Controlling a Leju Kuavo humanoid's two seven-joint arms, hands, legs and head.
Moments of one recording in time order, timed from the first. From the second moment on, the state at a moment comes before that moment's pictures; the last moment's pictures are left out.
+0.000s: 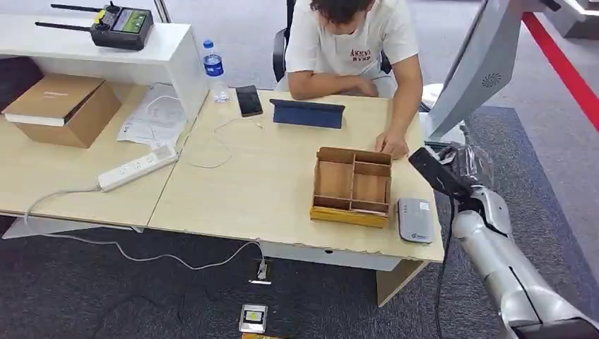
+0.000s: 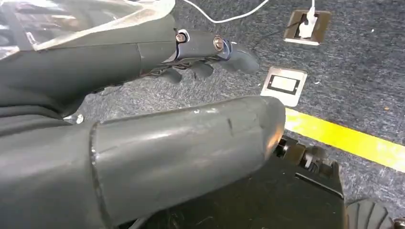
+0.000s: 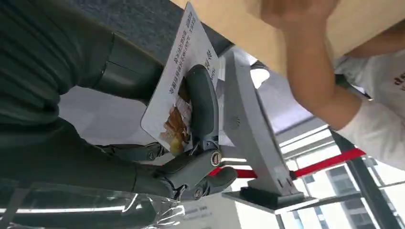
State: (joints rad) left arm -0.10 -0.17 -0.27 -0.18 -1.02 0.46 -0.10; right arm -0.84 -0.23 0.45 -0.40 0.67 -0.45 -0.28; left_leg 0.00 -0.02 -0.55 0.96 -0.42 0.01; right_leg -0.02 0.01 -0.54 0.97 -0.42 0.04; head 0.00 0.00
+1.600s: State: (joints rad) left arm -0.10 -0.17 -0.29 -0.18 -1.04 0.45 -0.08; right arm -0.54 -0.26 0.38 -0.61 0.76 -0.38 -0.19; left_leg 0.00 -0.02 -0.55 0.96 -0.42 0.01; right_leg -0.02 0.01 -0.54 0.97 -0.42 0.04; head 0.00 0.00
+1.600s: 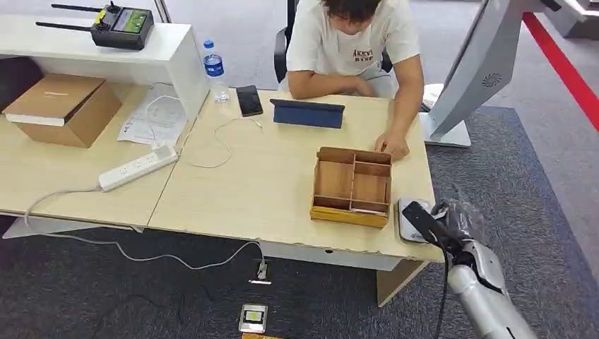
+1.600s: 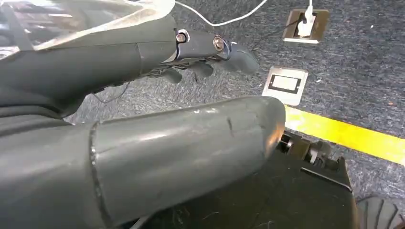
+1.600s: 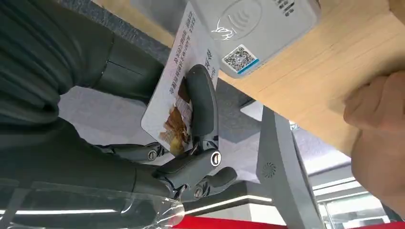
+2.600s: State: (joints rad) left arm -0.10 -0.16 -0.29 -0.18 -1.03 0.46 -0.07; right arm -0.54 -0.24 0.38 -0.60 0.80 -0.33 -0.16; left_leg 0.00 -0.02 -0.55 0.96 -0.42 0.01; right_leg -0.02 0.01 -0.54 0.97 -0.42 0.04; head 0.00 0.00
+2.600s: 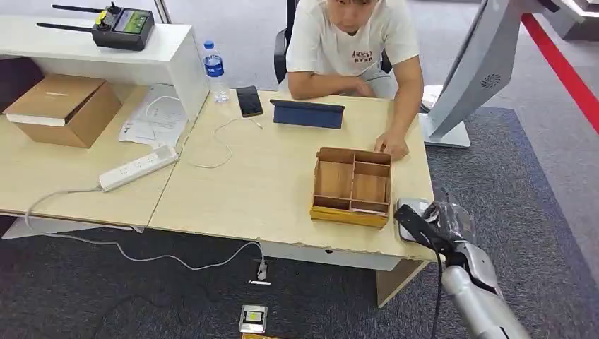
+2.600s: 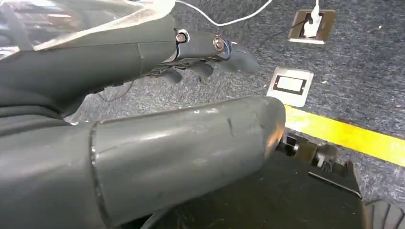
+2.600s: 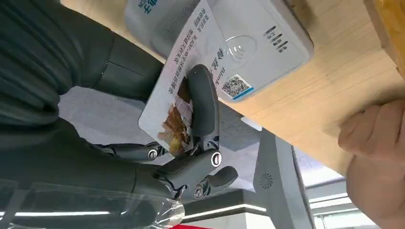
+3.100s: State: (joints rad) left arm -0.10 -0.16 -0.30 -0.18 -1.06 0.46 -0.10; right arm -0.74 -0.24 0.31 -0.64 0.73 -0.36 -0.21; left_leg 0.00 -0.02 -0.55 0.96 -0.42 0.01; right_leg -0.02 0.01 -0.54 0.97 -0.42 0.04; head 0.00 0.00
